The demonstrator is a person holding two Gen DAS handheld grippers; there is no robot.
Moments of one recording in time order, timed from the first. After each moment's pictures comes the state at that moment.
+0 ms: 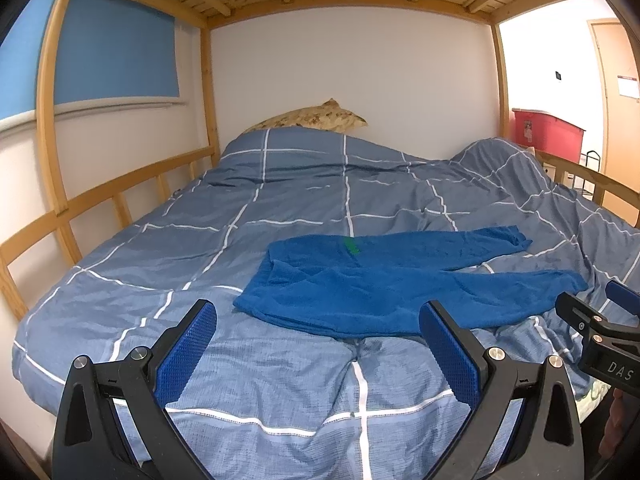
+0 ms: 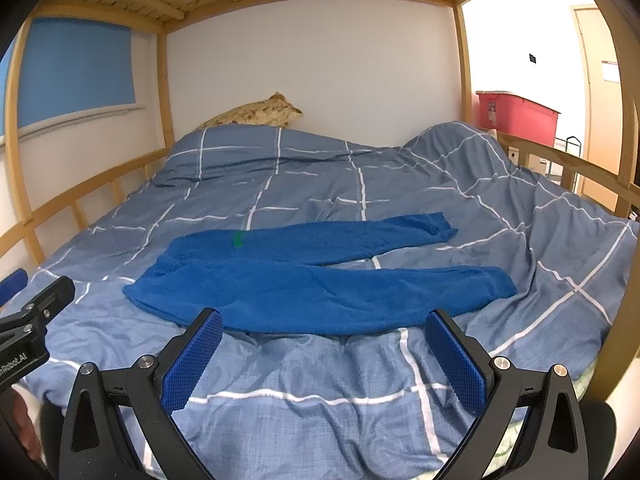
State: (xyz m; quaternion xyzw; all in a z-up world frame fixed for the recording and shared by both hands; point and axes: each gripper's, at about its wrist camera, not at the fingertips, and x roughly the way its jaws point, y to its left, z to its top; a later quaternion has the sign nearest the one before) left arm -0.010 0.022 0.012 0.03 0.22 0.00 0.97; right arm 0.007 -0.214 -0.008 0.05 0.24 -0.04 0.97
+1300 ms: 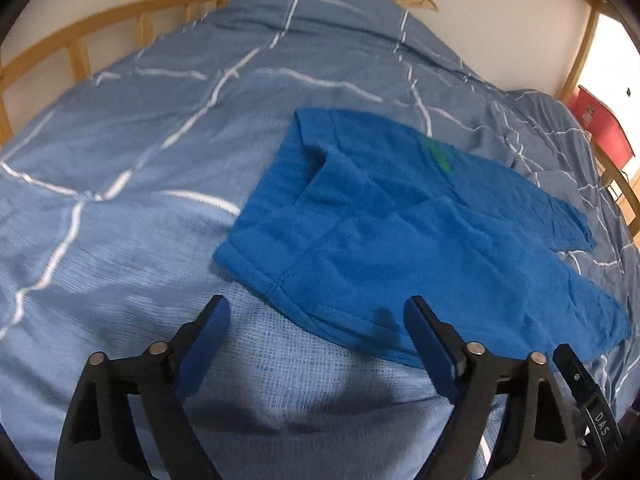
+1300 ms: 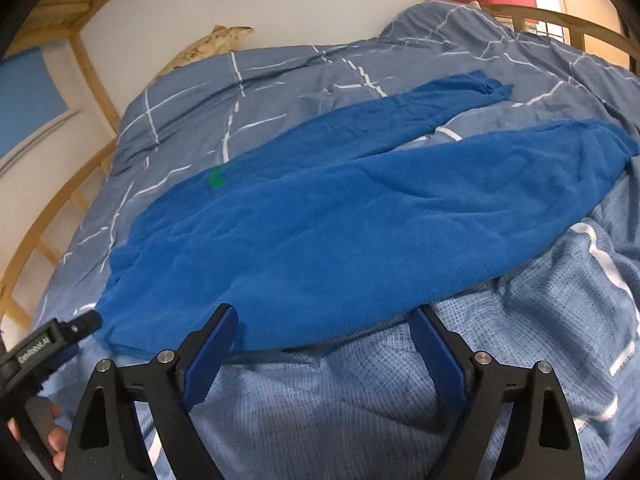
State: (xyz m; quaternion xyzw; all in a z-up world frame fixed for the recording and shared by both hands) left arm 0.200 0.126 -0.117 -0.10 0.46 -0.01 0.88; right arm 0.152 -0.166 -0.131 0.21 0.37 -0.07 0.90
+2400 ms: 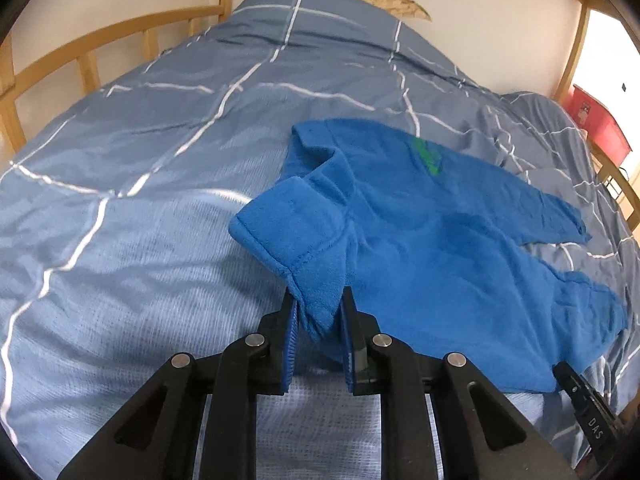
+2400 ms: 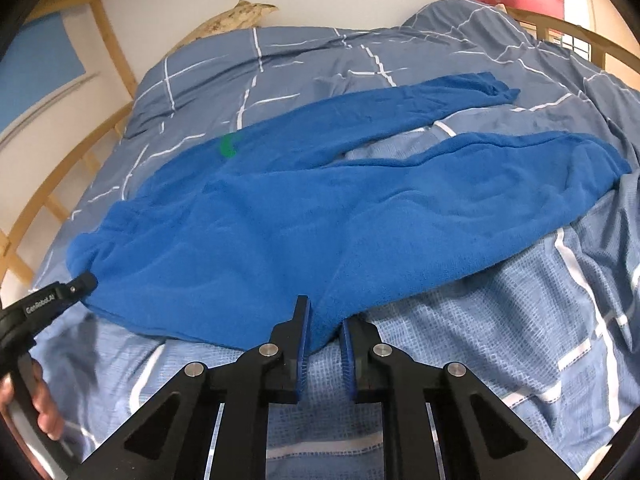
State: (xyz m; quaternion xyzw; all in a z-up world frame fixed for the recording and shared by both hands) left arm 0.171 0.120 -0.099 -0.08 0.44 0.00 0.90; right arm 0.126 -0.174 -0.121 0.16 0.41 -0.04 0.90
